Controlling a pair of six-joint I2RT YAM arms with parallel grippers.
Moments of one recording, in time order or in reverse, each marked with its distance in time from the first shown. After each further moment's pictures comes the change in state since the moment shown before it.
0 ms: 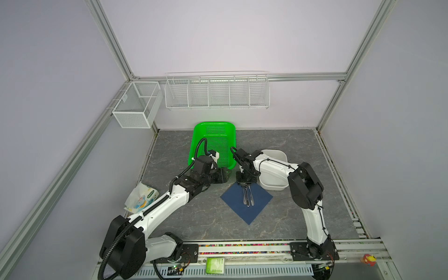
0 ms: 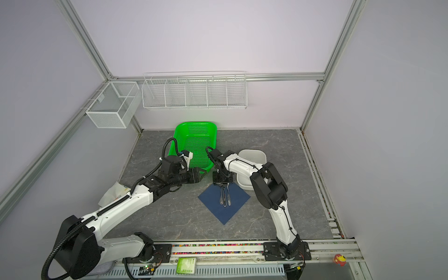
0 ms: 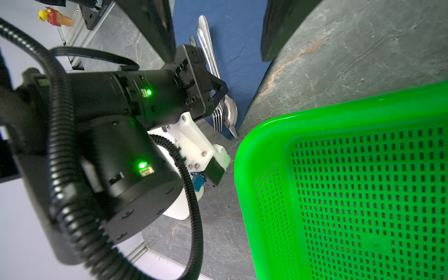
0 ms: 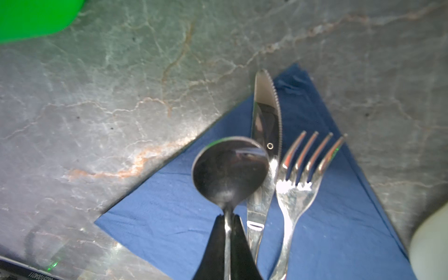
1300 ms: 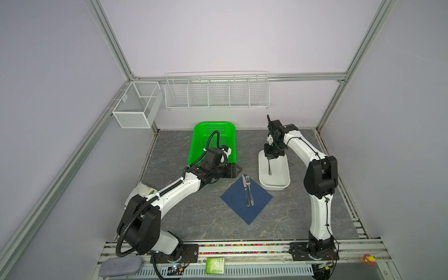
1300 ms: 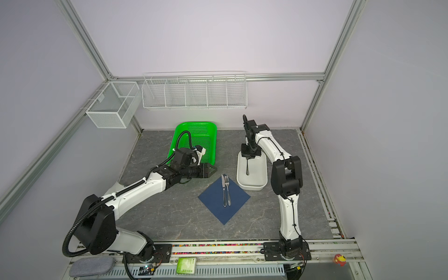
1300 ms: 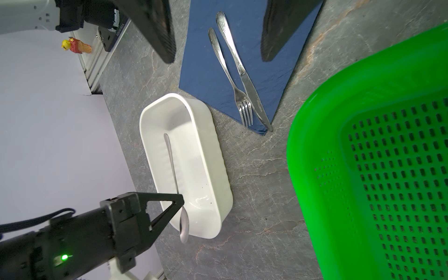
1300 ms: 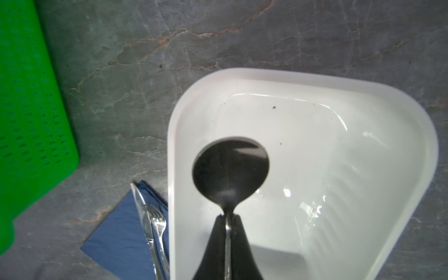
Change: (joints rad) left arm -0.040 0.214 0.179 -0.010 0.114 0.035; right arm -0.417 -0.007 0.323 -0.230 0.035 -0.326
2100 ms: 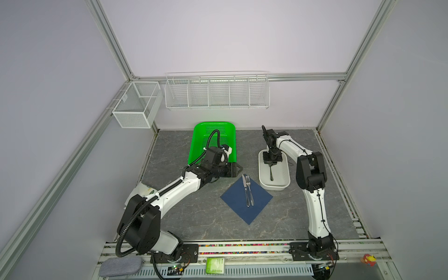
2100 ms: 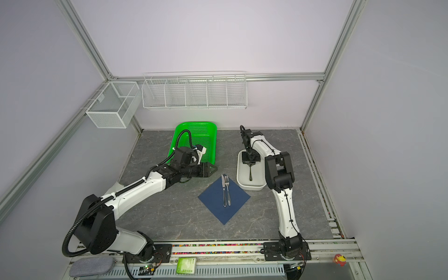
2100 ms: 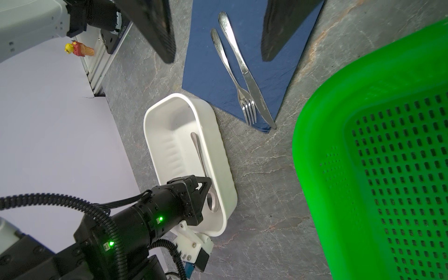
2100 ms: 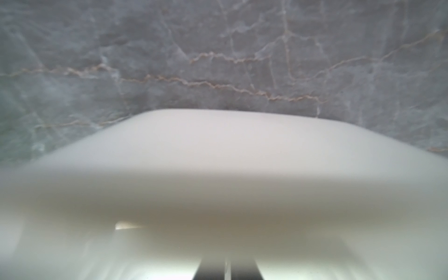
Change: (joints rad) left arm 0.000 0.006 0.024 -0.013 0.017 0.014; right arm -0.007 0.210 0.019 0.034 0.137 -0.002
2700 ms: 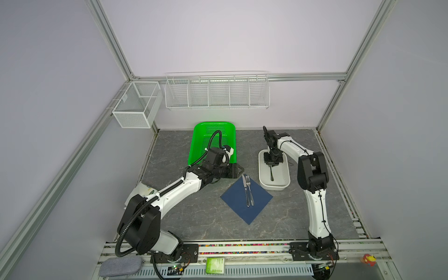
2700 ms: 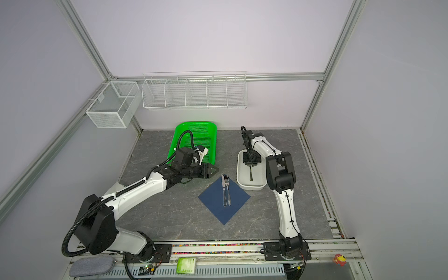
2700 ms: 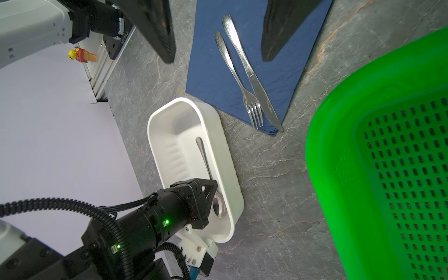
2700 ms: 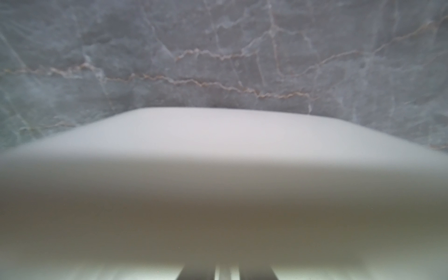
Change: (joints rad) left arm -0.019 0.000 0.000 0.000 0.004 0.001; right arm -0.003 -0.018 -0.066 0.047 0.016 0.014
